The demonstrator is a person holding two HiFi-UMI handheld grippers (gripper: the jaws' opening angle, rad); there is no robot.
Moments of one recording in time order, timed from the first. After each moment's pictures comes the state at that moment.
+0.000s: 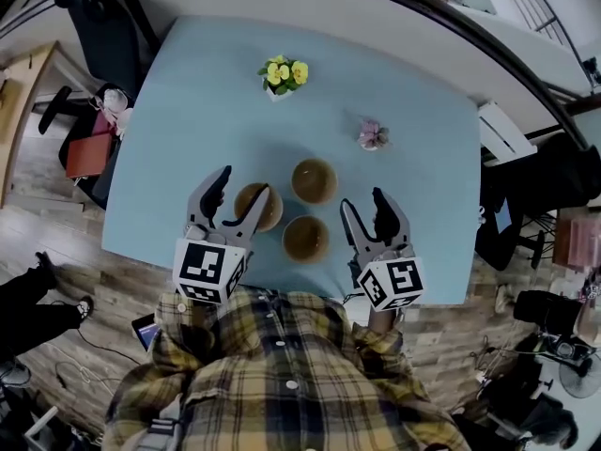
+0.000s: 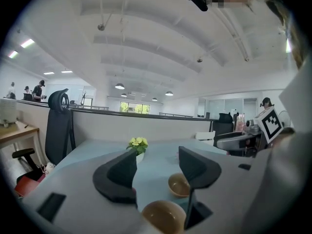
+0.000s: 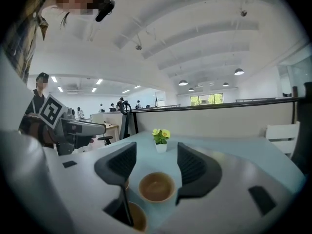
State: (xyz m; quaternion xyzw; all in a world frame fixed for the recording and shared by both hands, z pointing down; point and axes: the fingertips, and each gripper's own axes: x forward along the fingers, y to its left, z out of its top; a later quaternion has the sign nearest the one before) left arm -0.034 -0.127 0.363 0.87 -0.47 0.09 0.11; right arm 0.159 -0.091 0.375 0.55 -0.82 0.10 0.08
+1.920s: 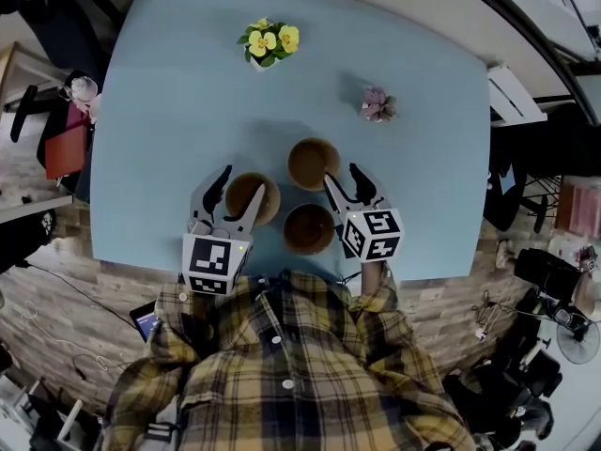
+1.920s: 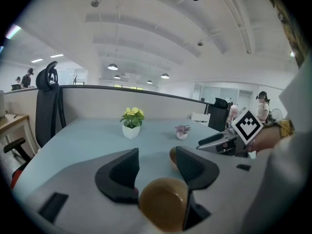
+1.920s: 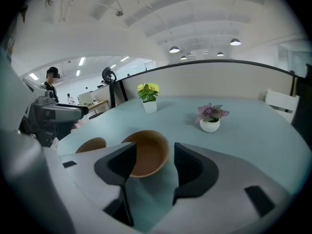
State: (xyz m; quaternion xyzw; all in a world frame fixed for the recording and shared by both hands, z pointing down) left arm -0.024 -0.145 0.469 0.87 -0.42 0.19 0.17; right arm 0.160 -0.135 0.536 0.55 -0.77 0.26 0.20
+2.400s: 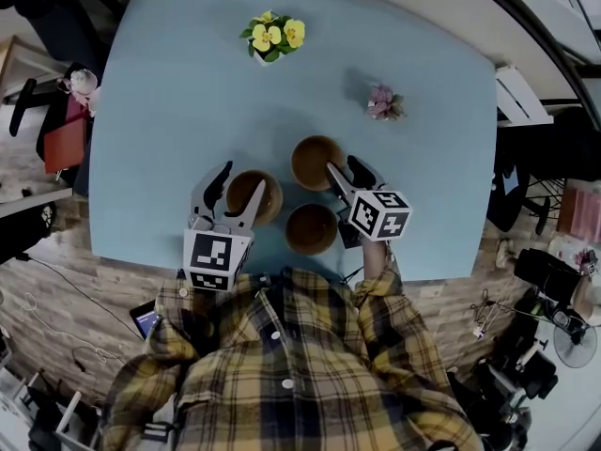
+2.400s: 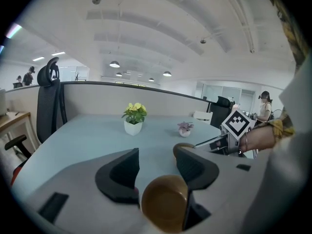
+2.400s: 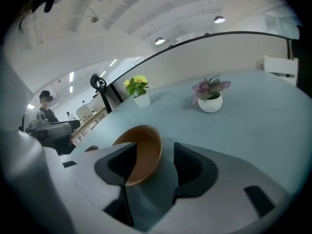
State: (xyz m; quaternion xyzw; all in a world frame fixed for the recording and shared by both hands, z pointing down) left arm -0.025 -0.152 0.481 0.87 -0.42 0.20 0.18; right arm 0.166 -0.153 0.574 0.53 -0.74 0.38 0.15
